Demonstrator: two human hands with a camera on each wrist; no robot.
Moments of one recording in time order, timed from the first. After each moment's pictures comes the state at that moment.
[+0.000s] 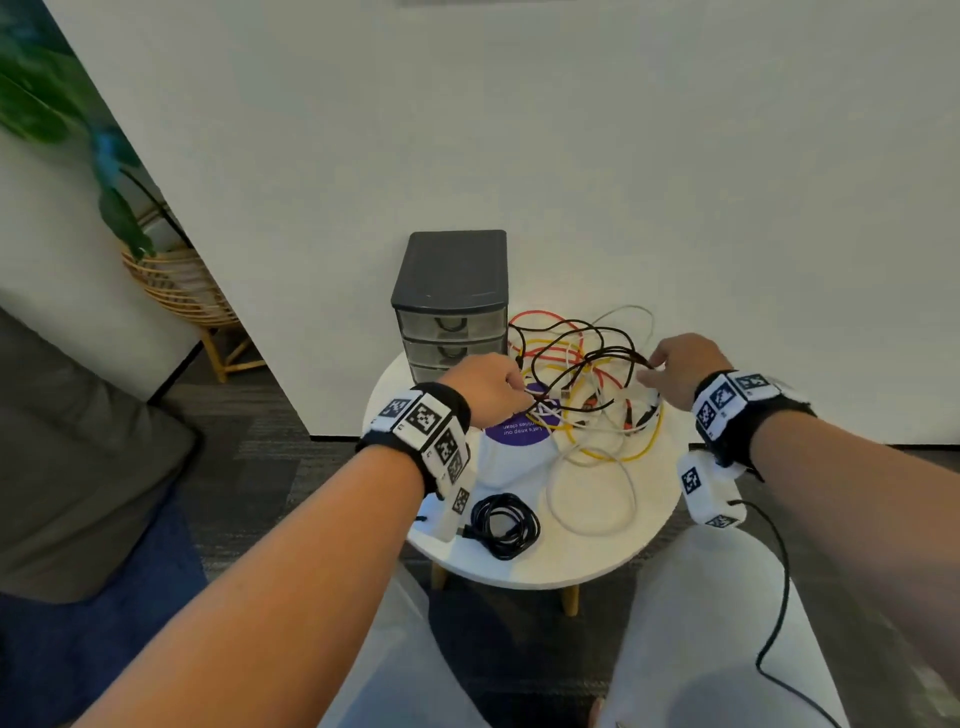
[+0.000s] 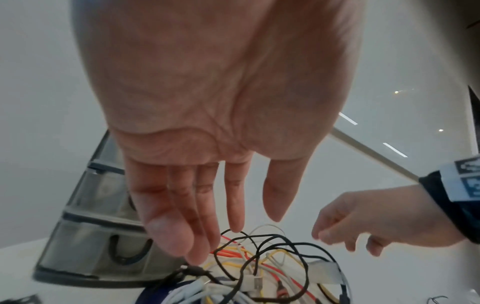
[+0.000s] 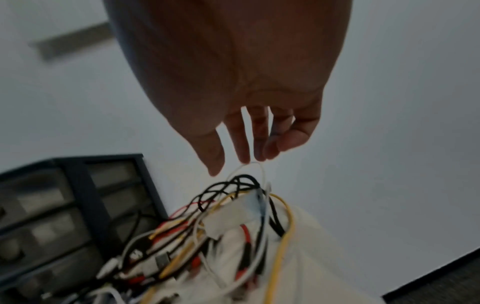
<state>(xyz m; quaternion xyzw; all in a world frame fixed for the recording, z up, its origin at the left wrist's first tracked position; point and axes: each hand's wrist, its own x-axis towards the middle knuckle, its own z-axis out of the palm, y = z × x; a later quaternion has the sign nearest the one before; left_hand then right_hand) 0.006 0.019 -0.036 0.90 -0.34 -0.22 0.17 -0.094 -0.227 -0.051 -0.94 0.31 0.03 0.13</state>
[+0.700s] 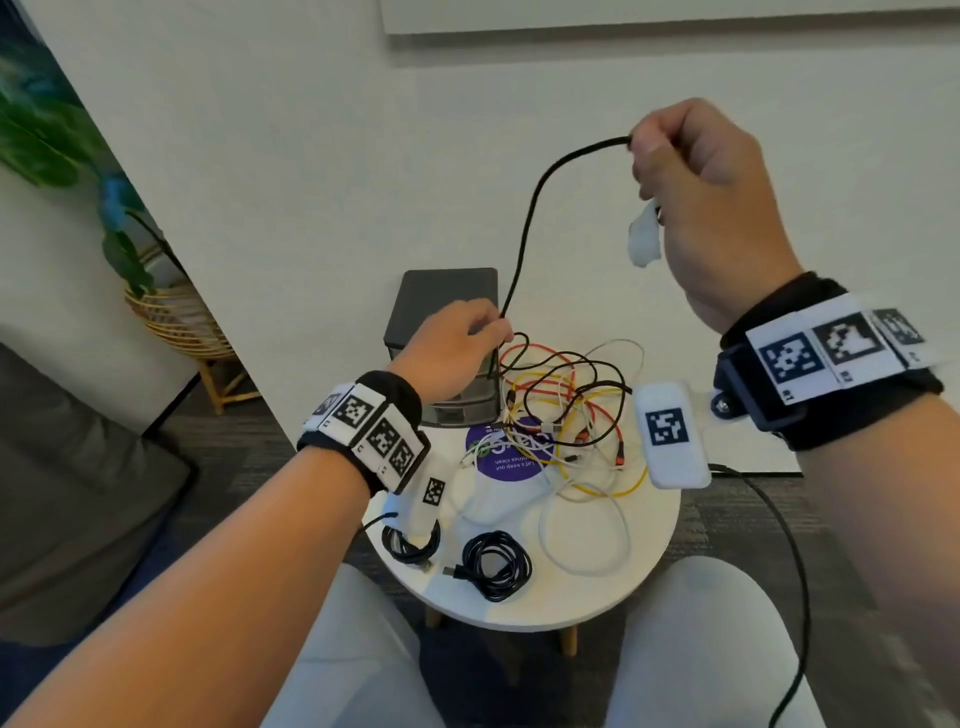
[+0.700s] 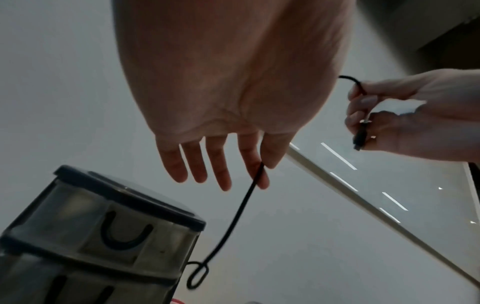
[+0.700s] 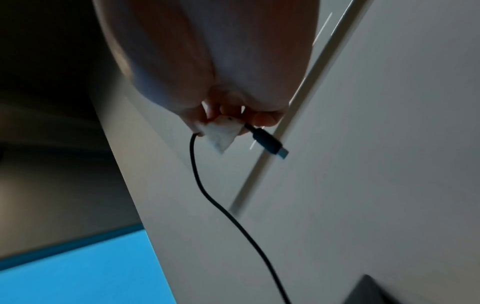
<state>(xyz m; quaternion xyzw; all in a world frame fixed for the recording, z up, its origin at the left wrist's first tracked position) 0.018 0.028 0.035 0.86 -0.35 -0.09 0.36 -0.100 -0.156 0.133 -0.78 0.02 -0.40 0.48</state>
